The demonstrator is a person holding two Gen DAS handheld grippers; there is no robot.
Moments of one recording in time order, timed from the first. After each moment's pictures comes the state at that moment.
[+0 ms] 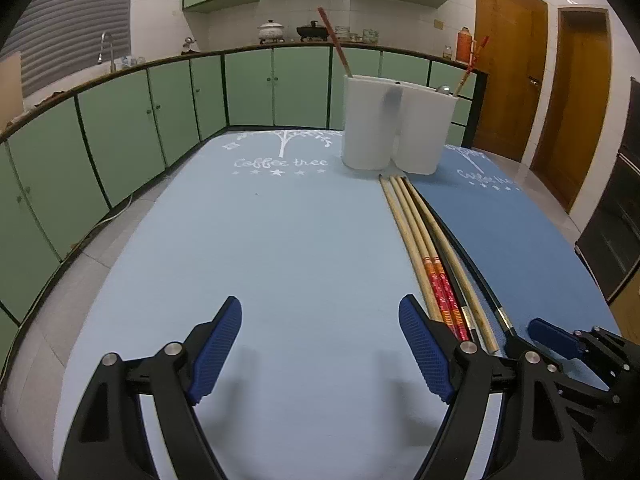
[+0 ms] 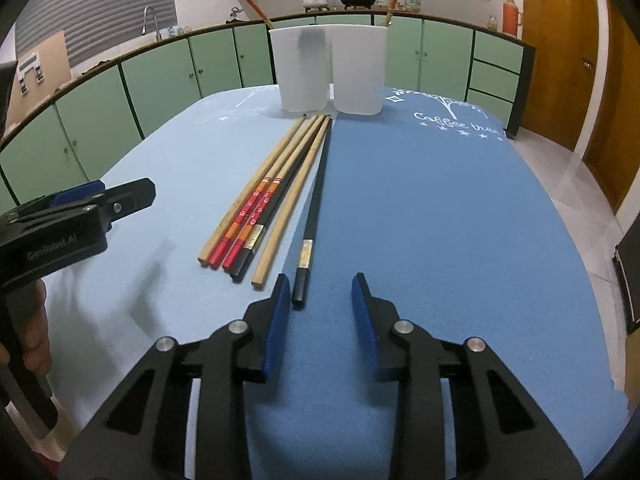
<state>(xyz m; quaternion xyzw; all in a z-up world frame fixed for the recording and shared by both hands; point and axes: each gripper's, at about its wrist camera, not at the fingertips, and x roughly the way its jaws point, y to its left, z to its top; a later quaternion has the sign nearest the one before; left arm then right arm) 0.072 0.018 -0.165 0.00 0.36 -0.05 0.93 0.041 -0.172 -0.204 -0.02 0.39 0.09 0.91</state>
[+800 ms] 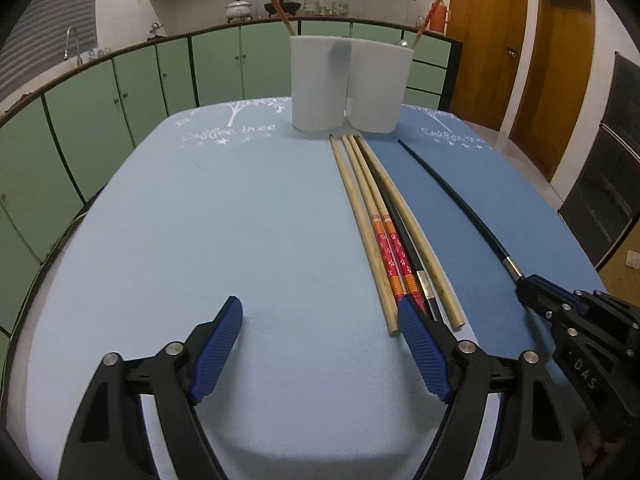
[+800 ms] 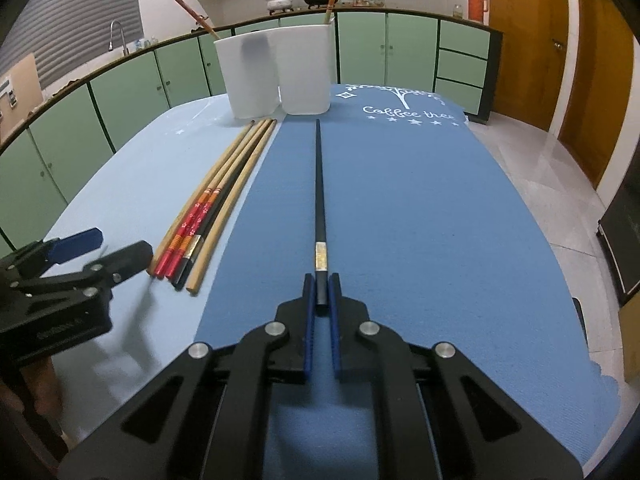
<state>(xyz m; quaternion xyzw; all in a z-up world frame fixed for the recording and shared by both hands) 0.075 -0.019 -0.188 0.02 0.40 -0.09 0.91 0.046 -0.209 -0.204 0.01 0.40 0.04 0.92</state>
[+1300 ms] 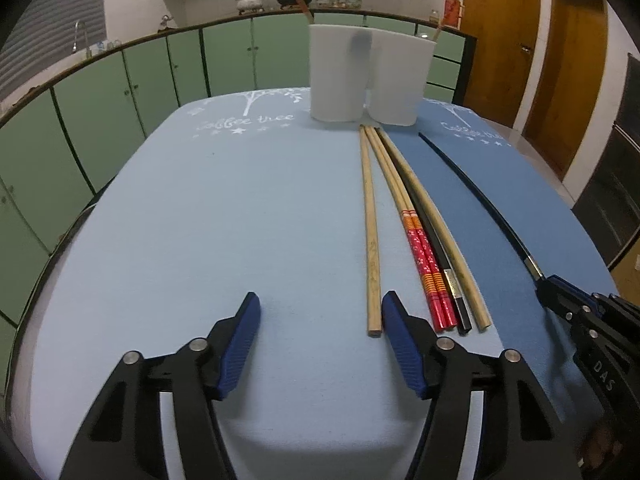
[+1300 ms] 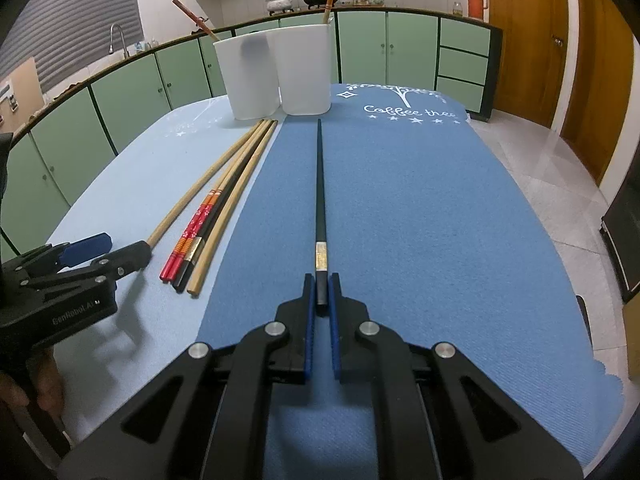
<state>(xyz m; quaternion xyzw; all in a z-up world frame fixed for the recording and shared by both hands) 0.079 -0.010 -0.190 0.02 0.42 -0.07 0.91 0.046 -0.210 -0.205 0.02 0.40 0.04 0.92</state>
